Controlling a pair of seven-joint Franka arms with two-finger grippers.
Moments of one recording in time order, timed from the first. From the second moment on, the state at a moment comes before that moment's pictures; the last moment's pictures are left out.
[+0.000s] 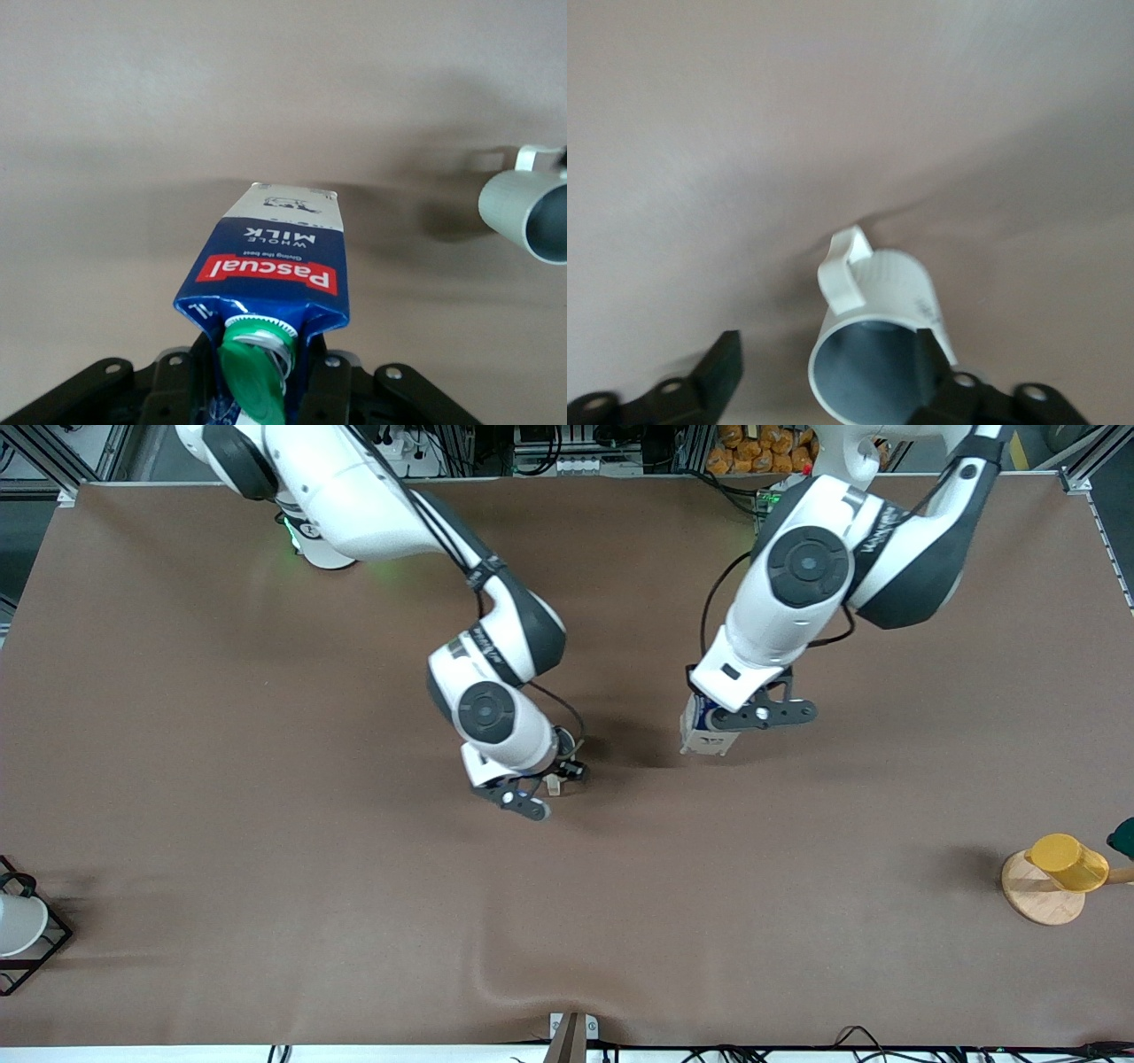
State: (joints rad) left arm -0.17 0.24 -0.42 -1.70 0.07 1.79 -0.66; right arm 0.63 0.78 -0.02 -1.20 0.25 1.98 0.92
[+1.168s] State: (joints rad) left arm -0.48 0.49 -0.41 -1.51 0.08 1.81 -0.93; right arm 0.11 0.24 -0.03 -1.58 0.12 1.74 -0.06
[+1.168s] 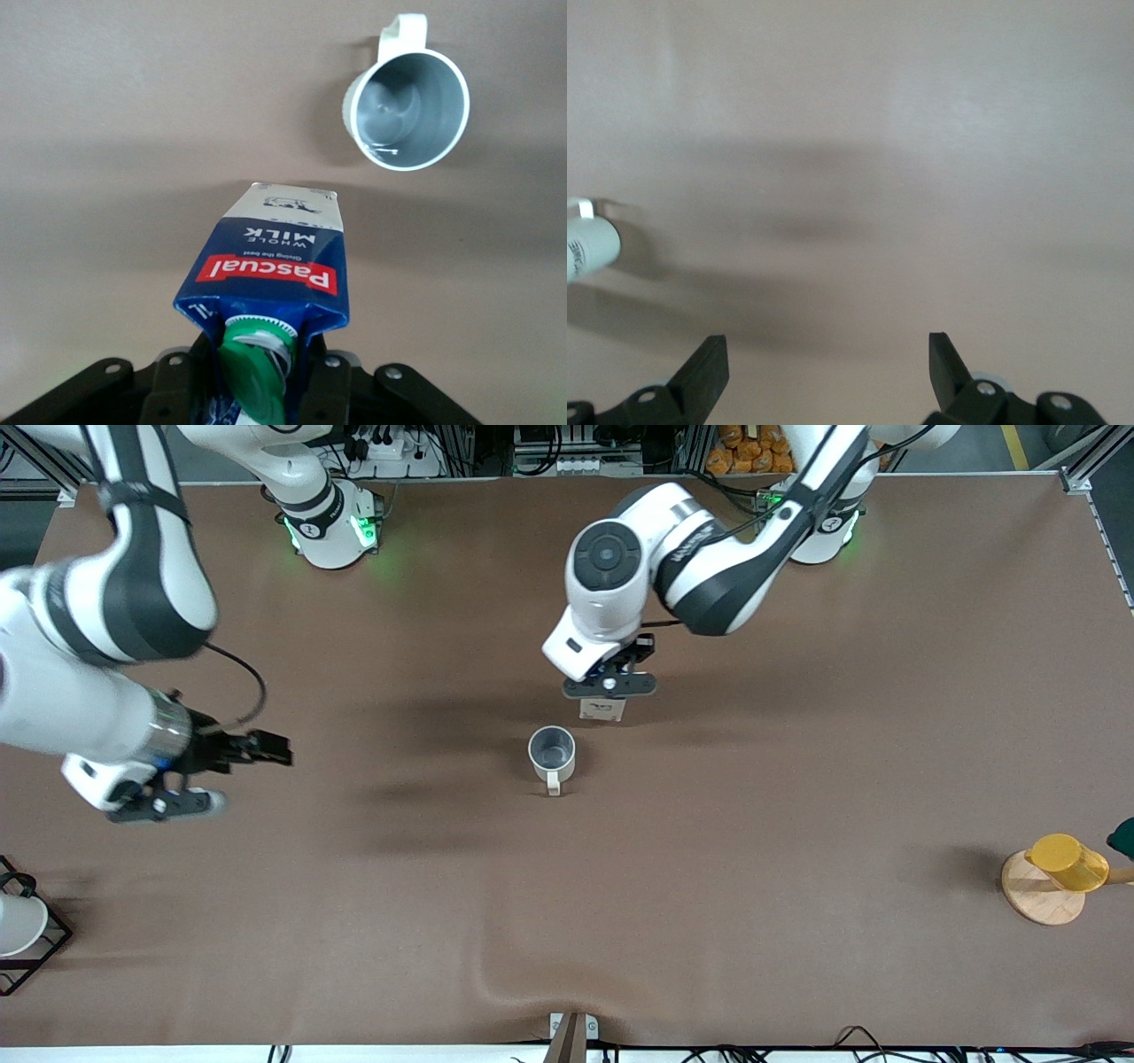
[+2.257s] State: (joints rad) left arm -0.62 0.64 -0.36 -1.40 0.13 1.88 -1.05; right arm -0.03 0.00 0.00 -1.63 0.01 1.60 -0.05
